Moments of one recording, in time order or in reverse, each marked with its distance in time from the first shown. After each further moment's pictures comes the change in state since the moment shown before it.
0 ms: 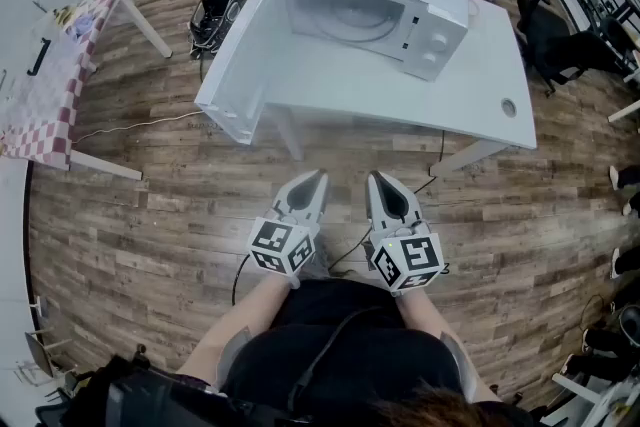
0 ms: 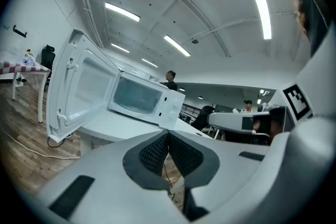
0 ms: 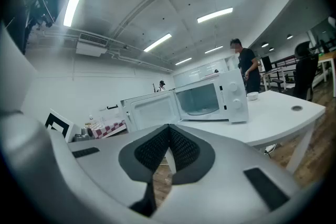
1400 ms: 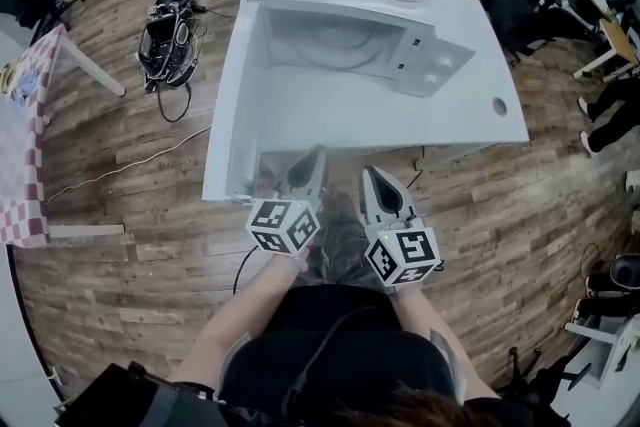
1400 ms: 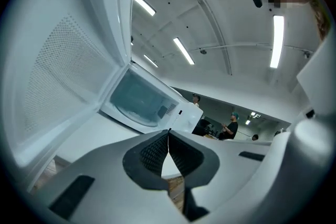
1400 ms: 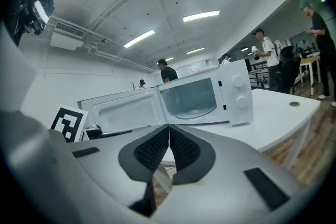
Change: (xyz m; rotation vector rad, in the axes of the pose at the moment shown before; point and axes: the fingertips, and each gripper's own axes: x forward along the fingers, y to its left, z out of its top) left arm 0.112 0.109 0.064 -0.185 -0.023 -0.134; right arm 0.127 -0.014 0.014 0.065 0.002 -0.223
